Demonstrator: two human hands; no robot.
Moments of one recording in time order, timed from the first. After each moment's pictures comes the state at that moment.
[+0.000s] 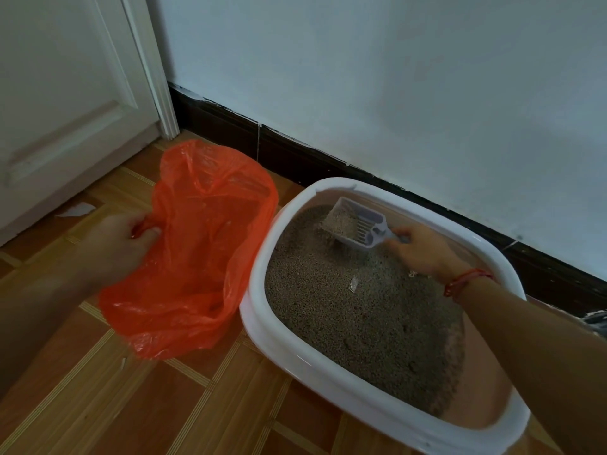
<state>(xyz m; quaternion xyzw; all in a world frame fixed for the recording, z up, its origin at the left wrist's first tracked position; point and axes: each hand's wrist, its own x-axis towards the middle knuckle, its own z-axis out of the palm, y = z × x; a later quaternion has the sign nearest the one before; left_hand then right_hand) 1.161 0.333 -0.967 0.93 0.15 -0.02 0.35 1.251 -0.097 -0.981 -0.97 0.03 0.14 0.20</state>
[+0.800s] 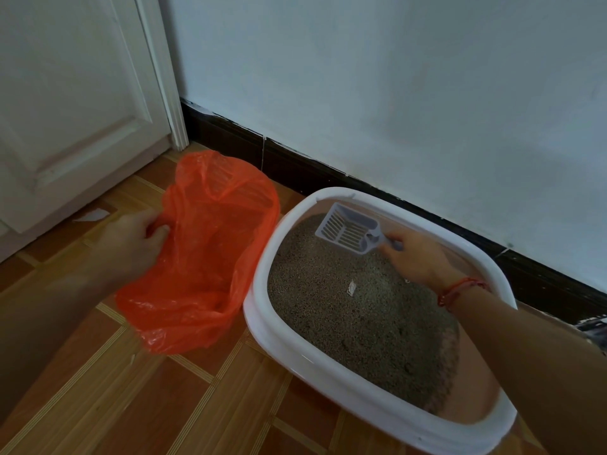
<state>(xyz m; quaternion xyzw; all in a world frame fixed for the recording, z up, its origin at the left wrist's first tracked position) 1.154 0.329 -0.959 0.93 0.13 0.04 0.33 1.236 -0.086 -0.966 -0.98 -0.03 0.10 0.16</state>
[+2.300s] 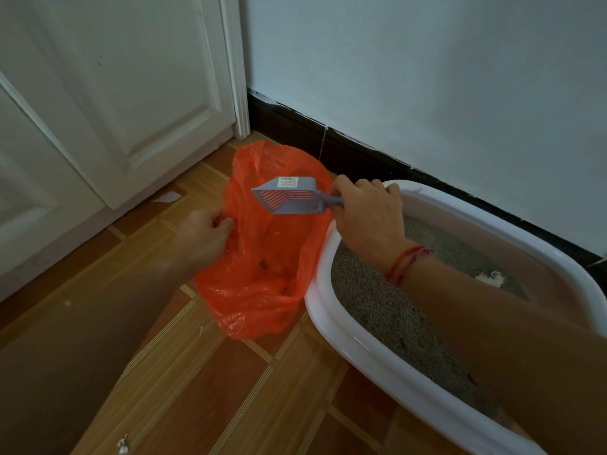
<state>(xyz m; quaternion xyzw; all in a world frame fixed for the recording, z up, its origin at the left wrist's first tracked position) 1.145 0.337 -0.969 0.90 0.22 0.02 0.38 1.230 0.104 -0.962 -0.96 -0.22 -0.18 0.05</state>
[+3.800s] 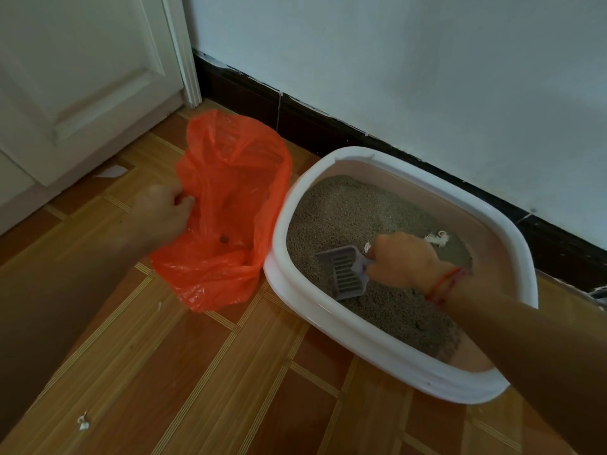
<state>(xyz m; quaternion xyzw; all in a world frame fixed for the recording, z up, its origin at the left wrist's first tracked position) 1.146 0.329 -0.981 0.94 0.15 -0.01 0.31 1.172 -0.022 -0.965 -0.96 -0.11 0.25 -0.10</state>
